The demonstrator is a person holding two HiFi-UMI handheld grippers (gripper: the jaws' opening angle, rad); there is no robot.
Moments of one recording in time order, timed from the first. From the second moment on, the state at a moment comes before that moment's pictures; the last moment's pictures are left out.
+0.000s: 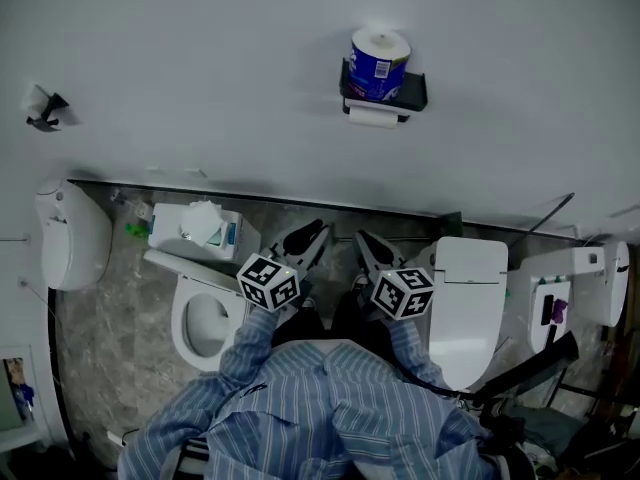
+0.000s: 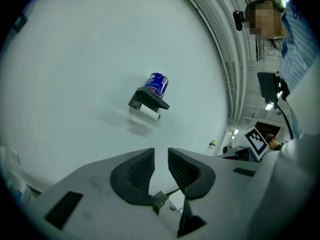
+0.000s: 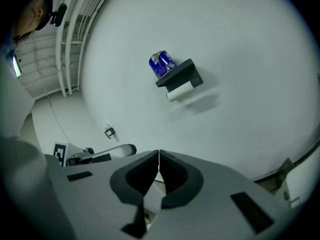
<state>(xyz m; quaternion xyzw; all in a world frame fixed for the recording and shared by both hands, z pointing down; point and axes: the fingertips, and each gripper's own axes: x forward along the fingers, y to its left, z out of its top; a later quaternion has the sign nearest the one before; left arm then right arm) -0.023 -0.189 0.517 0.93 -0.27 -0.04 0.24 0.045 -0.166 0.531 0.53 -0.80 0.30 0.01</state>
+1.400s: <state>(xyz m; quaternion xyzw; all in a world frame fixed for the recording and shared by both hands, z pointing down) 0.086 -0.398 0.459 0.82 -0.31 -0.26 0.41 0.165 -0.269 0.526 0.44 -0.84 0.31 0.02</state>
